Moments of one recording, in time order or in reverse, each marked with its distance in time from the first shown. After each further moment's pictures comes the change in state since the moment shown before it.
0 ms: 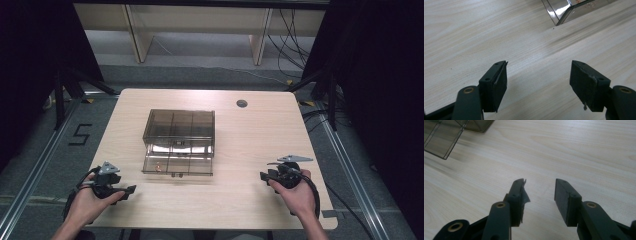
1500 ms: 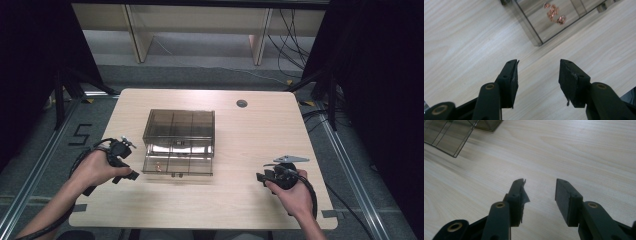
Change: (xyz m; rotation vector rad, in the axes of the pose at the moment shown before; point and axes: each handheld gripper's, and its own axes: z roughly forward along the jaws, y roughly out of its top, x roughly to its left) left arm -0.013 0.094 -0.020 0.381 -0.057 0.083; right arm 0.011 0.001 0.001 0.018 0.028 -0.005
